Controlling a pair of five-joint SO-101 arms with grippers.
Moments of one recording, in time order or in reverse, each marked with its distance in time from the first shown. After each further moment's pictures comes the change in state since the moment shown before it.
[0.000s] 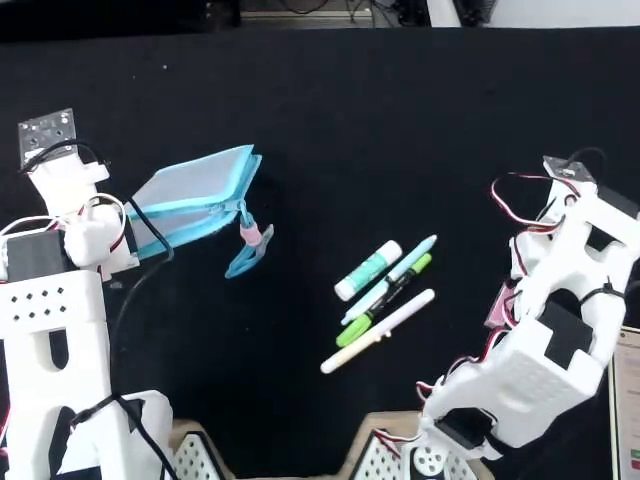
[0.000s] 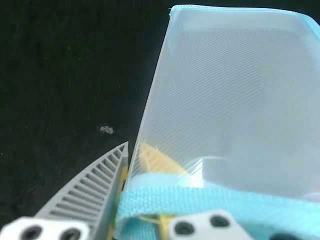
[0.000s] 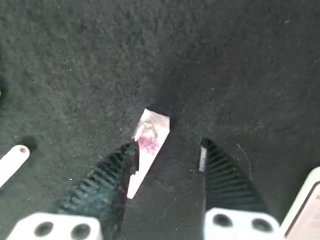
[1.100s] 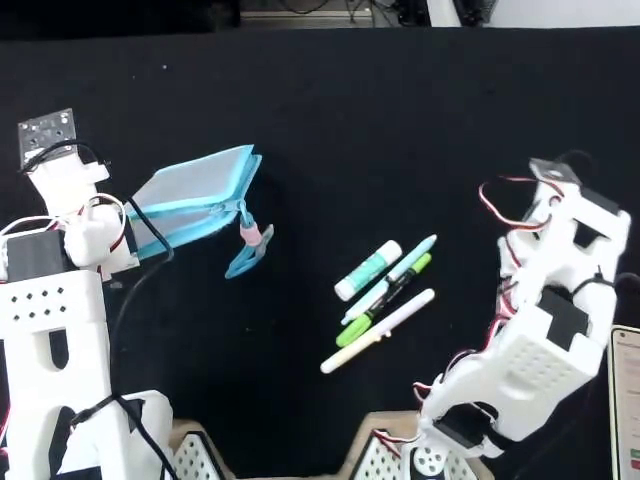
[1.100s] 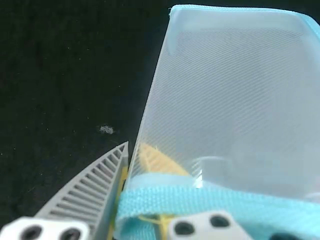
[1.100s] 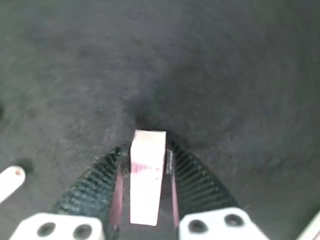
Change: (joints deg) left arm 0.0 0.0 0.0 0.0 0.0; right arm -2.6 4.5 0.0 -5.5 2.5
